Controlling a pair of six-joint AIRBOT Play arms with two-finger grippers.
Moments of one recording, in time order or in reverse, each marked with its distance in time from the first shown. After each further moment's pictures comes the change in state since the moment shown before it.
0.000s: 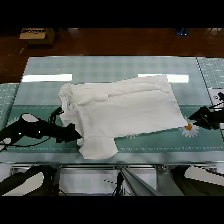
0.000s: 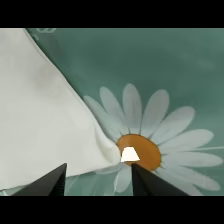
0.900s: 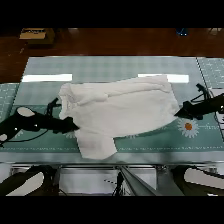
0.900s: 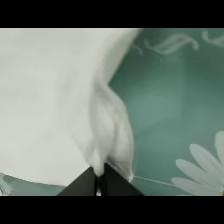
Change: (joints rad) left arm 0.000 0.056 0.138 0.005 0.011 0.052; right arm 0.254 0.015 0.053 0.093 0.014 -0.026
